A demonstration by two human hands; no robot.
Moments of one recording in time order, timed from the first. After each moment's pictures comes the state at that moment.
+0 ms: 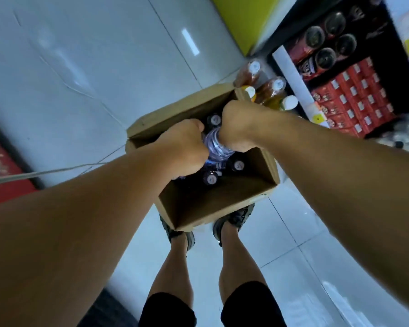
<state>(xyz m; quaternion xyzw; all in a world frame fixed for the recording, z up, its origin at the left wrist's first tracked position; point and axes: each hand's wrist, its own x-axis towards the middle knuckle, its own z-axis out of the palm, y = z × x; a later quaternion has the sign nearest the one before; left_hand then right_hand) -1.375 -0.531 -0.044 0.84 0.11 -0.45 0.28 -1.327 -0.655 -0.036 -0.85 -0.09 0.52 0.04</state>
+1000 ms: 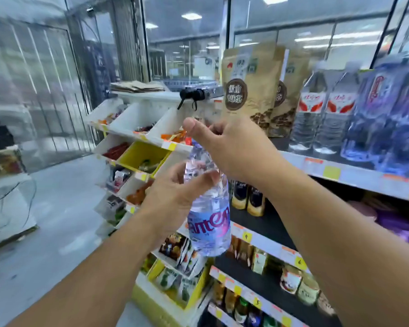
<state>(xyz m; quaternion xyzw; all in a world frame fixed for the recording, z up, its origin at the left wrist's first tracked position) -1.309 -0.646 0.725 0.67 -0.28 -0.05 0.69 -1.347 -0.776 0.807 -0.92 -0.02 -0.27 0.28</state>
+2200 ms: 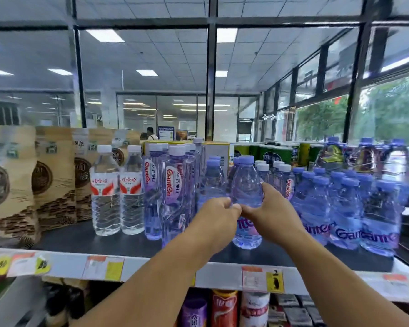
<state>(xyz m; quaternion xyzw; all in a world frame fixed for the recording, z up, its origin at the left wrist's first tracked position) -1.441 -1.070 0.827 0.68 -0.47 -0.21 0.52 -1.532 -1.189 0.816 -0.83 0.38 -0.37 0.20</state>
